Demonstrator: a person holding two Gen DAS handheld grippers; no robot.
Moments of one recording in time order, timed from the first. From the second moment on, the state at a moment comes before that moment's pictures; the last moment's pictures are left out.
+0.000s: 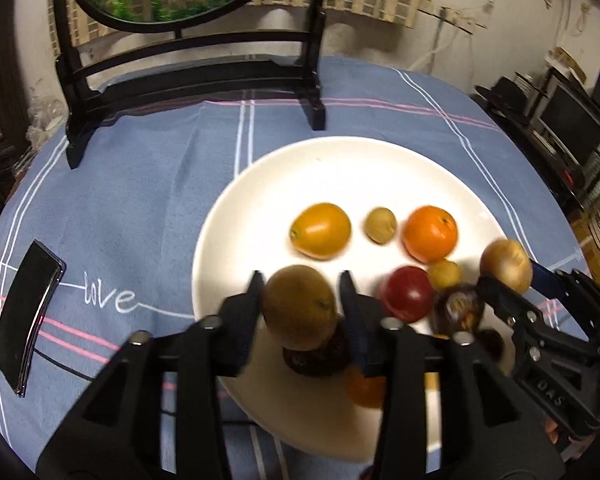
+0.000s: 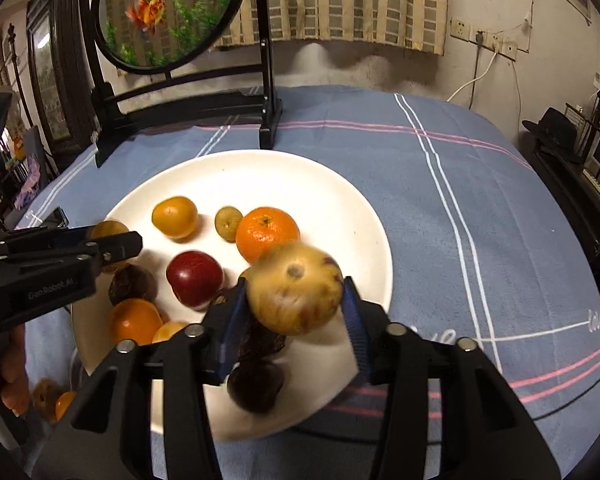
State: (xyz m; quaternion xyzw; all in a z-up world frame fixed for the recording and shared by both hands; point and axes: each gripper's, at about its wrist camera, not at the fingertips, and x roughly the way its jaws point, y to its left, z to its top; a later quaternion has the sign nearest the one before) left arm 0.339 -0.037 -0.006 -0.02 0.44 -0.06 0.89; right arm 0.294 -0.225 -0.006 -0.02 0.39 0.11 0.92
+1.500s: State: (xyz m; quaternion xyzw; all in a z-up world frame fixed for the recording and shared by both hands) left arm 0.127 0.011 -0.016 0.01 0.44 -0.02 0.90; right arm 0.098 -0.227 -0.014 0.00 0.42 0.14 0.90
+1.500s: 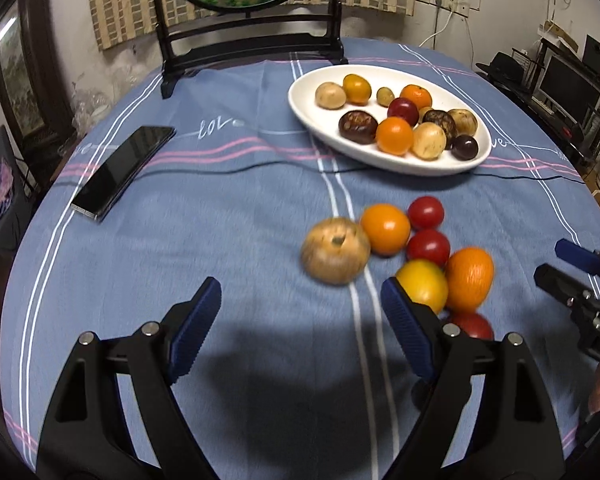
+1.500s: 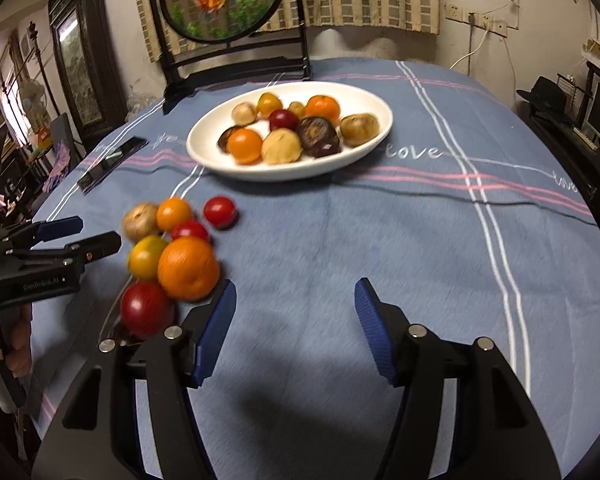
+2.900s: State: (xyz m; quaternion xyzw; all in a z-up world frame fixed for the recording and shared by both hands) left arm 0.064 -0.044 -0.038 0.03 0.46 -0.13 0.88; right arm 0.061 -0.229 -0.038 0.00 0.44 0.13 0.89
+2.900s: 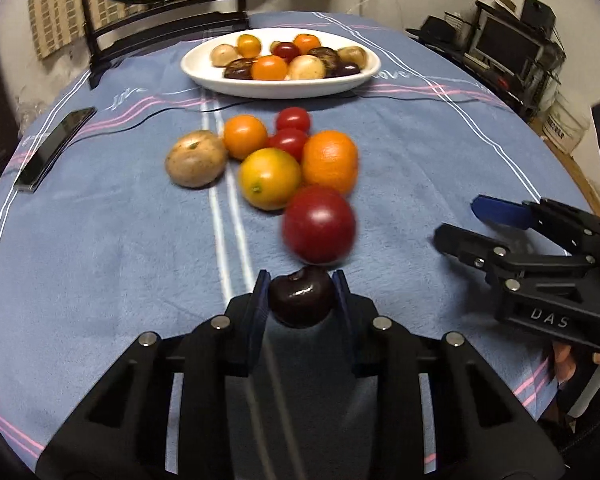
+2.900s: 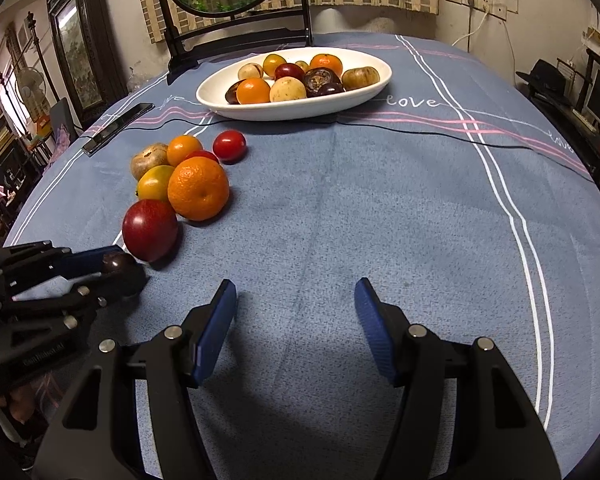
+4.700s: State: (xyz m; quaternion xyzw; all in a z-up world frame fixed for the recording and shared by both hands) left arm 0.070 0.018 -0.037 -0.01 0.45 -0.09 0.89; right arm 0.068 -0.197 -0.024 -0.01 0.44 0.17 0.88
